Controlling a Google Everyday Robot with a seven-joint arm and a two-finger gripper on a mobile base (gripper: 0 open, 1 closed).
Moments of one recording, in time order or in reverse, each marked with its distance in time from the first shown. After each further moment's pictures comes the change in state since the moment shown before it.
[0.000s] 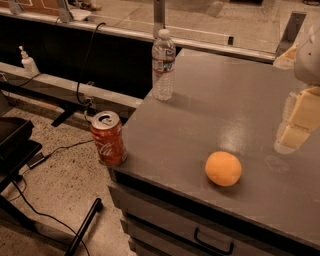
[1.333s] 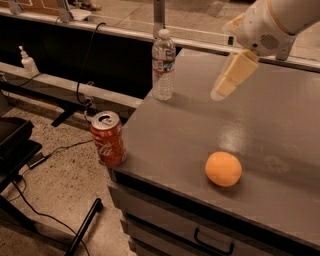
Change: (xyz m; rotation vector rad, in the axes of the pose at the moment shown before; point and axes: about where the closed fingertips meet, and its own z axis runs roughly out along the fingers) arm -0.106 -0.103 0.040 0.094 -0.366 -0.052
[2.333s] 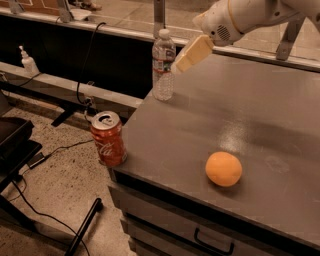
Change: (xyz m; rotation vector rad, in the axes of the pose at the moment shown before) arm -0.058 -0.071 0.074 0.004 -0.278 0.139
